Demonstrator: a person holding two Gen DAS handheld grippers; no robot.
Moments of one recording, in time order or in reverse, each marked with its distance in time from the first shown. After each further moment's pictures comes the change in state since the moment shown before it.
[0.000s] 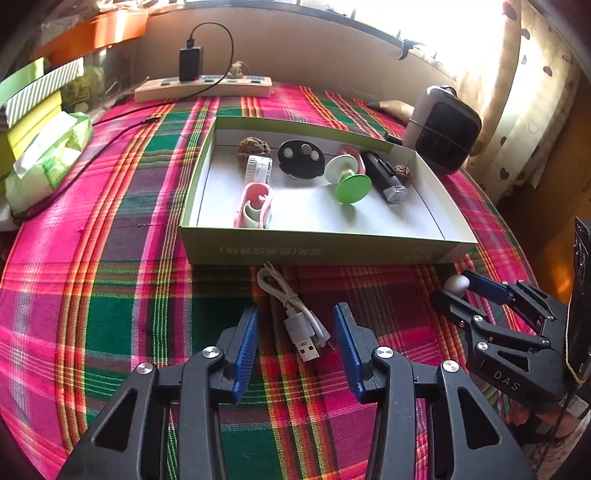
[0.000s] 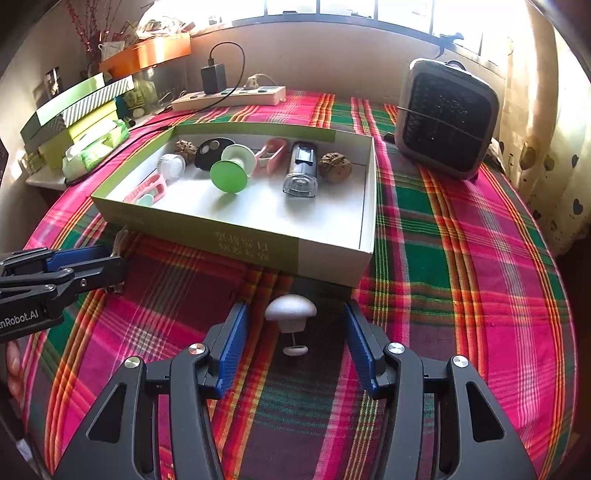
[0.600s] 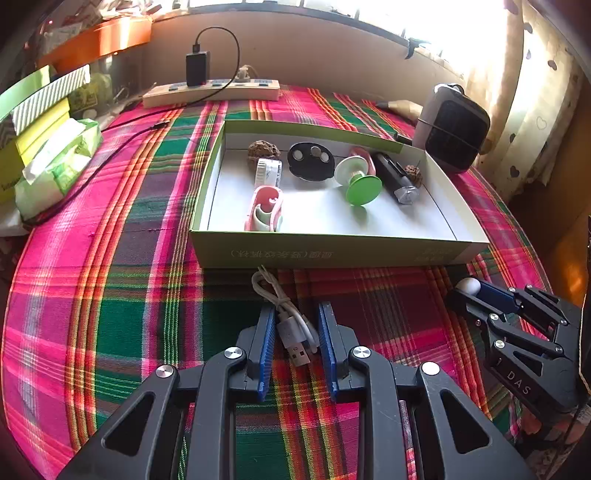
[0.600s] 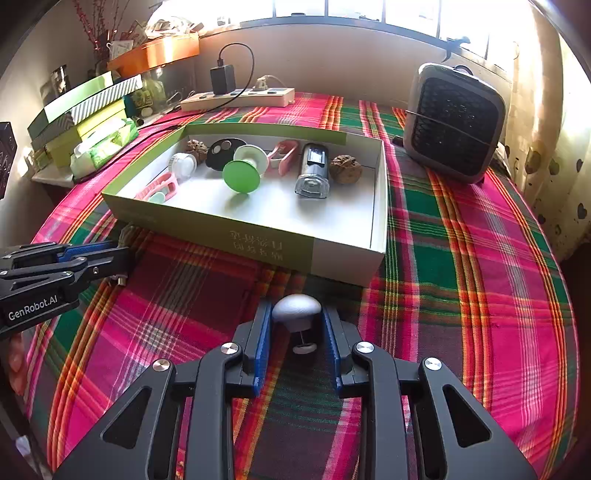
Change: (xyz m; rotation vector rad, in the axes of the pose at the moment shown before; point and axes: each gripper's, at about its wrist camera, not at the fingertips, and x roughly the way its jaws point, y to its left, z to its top) left arm 0.000 0.000 0.001 0.007 -0.010 0.051; right arm -0.001 0.004 -0.001 -0.017 -0.006 0.019
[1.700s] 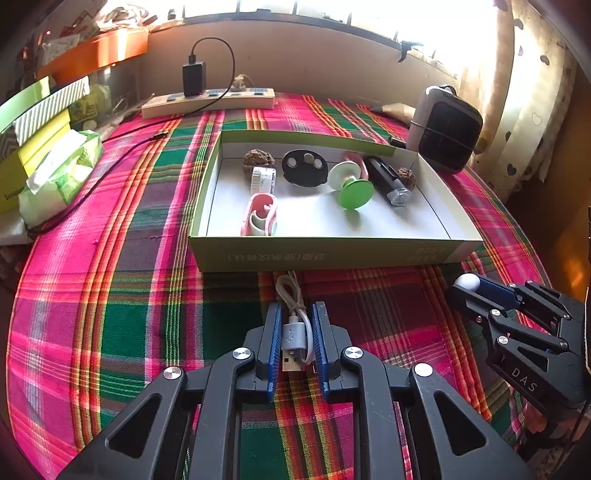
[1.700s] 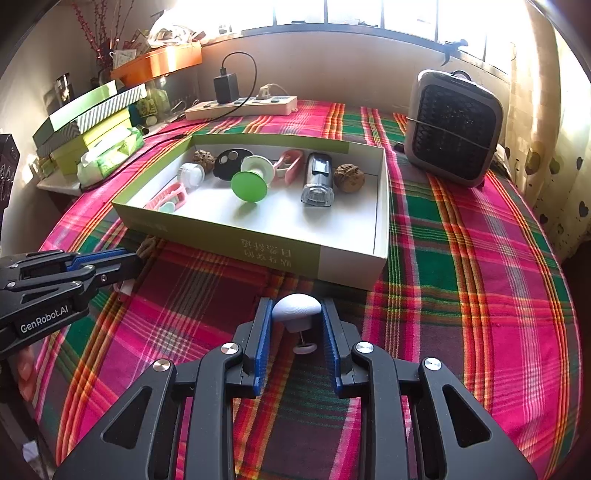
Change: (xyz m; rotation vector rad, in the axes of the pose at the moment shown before) left arm -0.008 -0.005 -0.002 0.023 -0.030 0.007; right arm -0.008 0.004 0.002 0.015 -0.025 0.020
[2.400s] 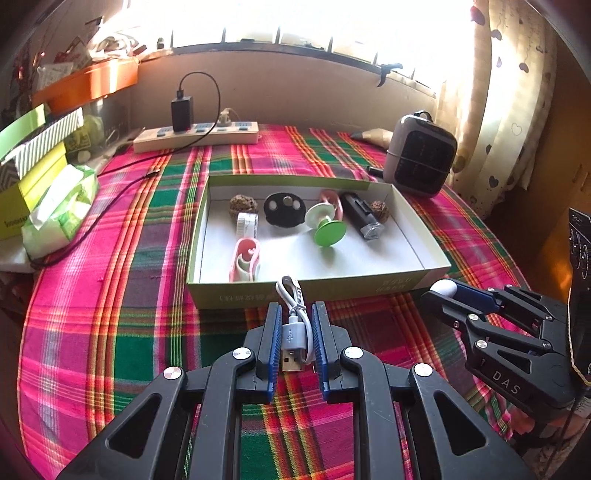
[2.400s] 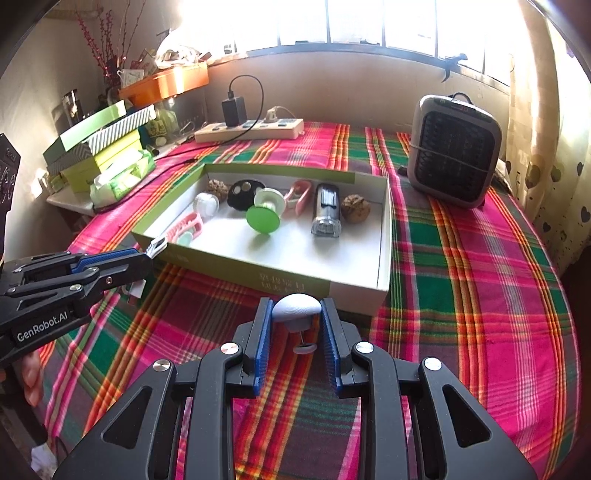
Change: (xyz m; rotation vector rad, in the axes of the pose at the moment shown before) left arm -0.028 -0.009 0.015 0.041 -0.092 -0.046; right arm -0.018 0.004 0.014 0.016 -0.066 0.032
